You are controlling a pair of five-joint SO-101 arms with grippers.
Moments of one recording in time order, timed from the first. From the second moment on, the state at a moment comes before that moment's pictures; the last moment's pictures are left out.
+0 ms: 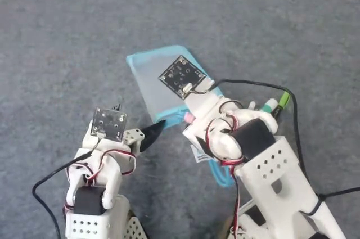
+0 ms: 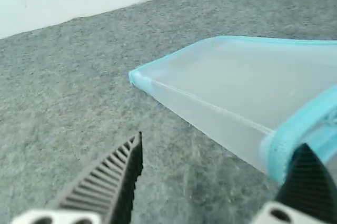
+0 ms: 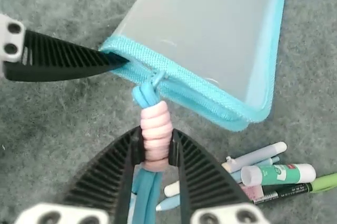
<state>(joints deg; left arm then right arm) -2.0 -102.7 89.9 55.1 -6.3 -38.0 -39.9 24.8 81.7 13.3</state>
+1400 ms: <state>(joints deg) 4.1 -102.7 91.8 50.9 -4.4 -61.6 -44.0 26.7 89.3 20.9</state>
